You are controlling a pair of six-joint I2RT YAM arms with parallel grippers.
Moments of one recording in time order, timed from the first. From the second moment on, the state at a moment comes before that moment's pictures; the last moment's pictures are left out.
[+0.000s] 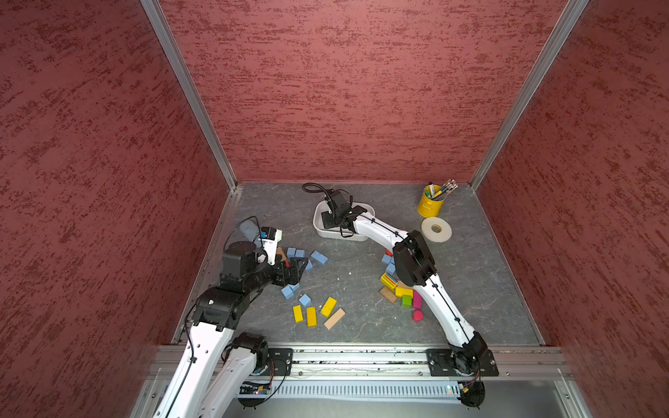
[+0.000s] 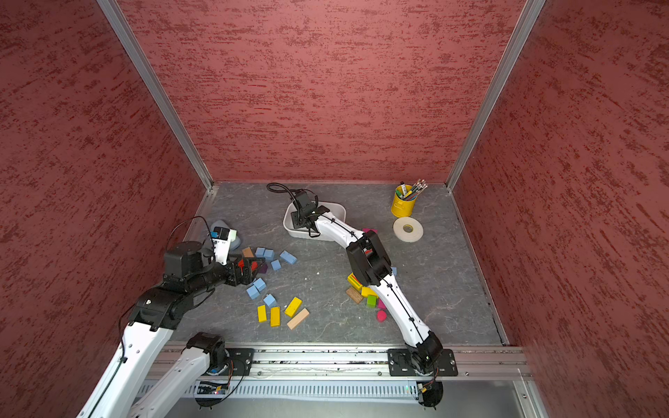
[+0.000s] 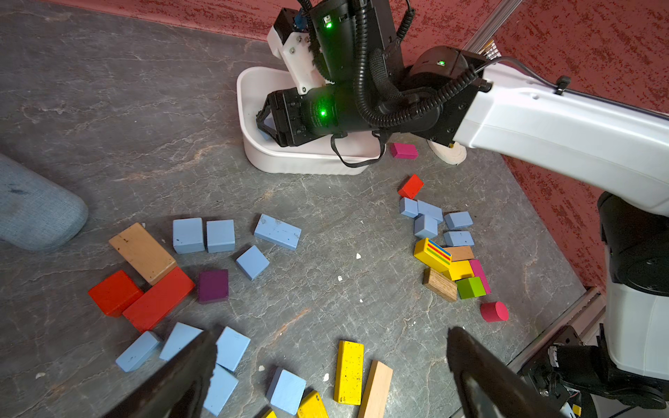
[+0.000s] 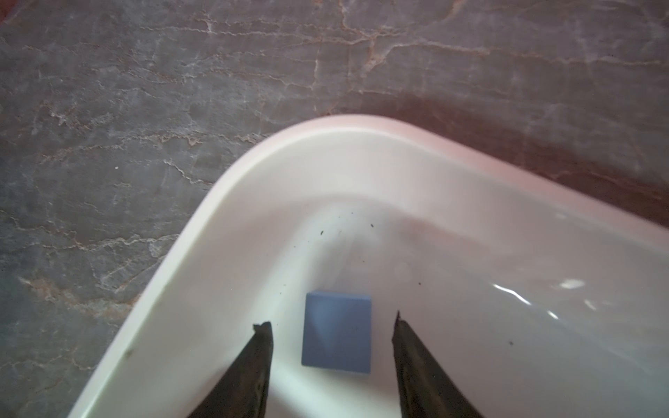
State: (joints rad) left arm -0.19 0.65 0.80 -0.74 0.36 -0.22; right arm 0.67 2.59 2.28 -0.48 0.08 0.33
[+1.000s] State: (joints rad) left arm -0.19 0.65 0.80 -0.74 0.36 -0.22; right arm 0.67 1.51 1.26 -0.20 0.16 0.33
